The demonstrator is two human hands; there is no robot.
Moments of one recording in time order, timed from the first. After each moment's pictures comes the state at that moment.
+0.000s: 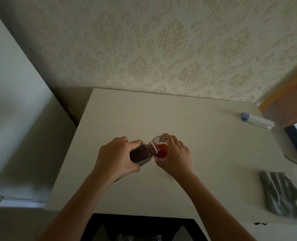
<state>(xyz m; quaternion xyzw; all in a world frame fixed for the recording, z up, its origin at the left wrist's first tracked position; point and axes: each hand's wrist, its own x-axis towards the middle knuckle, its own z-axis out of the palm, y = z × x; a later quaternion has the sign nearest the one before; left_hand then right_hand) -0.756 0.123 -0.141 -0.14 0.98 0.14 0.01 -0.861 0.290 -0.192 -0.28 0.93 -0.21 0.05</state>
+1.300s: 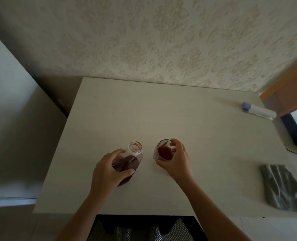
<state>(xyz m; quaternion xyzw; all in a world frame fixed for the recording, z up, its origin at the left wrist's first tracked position) -0.733 0.123 -0.260 -0.28 0.85 0.43 -0.09 -0.867 0.308 -0.256 -0.10 0.92 -0.35 0.13</state>
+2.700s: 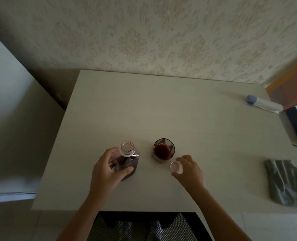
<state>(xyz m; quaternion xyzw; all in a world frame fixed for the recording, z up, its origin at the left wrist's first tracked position) -0.727 0.132 -0.269 -0.31 0.79 0.51 -0.13 -0.864 0.365 -0.305 -0.16 0.96 -0.15 0.20</state>
